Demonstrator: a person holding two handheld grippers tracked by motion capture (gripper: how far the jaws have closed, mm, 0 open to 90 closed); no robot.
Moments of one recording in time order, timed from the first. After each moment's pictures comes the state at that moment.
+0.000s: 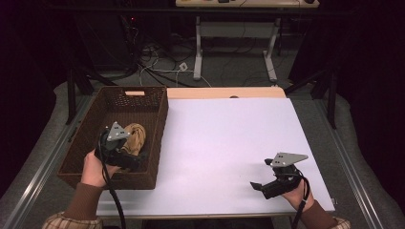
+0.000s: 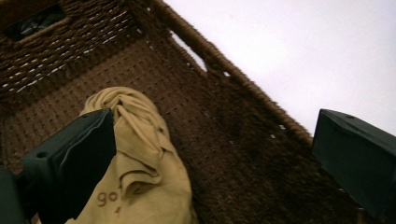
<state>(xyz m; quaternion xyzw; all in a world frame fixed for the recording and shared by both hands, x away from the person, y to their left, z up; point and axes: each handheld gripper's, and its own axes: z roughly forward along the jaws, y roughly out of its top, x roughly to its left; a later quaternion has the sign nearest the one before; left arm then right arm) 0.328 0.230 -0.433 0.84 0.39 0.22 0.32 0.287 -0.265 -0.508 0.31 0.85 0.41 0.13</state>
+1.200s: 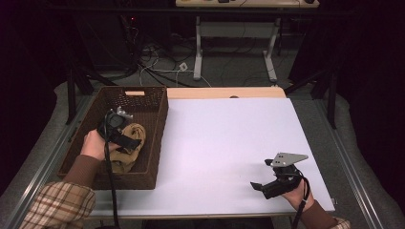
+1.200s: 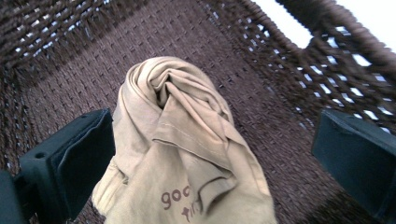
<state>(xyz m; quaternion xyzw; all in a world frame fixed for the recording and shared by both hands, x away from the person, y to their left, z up) 0.405 0.243 -0.442 0.87 0.42 0.18 0.20 0.288 -0.266 -0.510 0.31 0.85 0.41 0.13</state>
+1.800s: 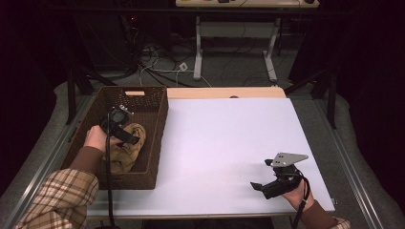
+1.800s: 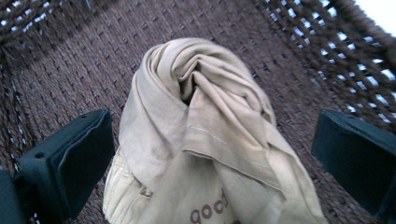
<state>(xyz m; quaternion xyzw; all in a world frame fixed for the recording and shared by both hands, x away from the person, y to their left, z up) 0.439 0.253 -0.465 0.87 0.44 0.15 0.15 0.288 -0.267 -0.510 0.31 0.85 0.41 0.13</state>
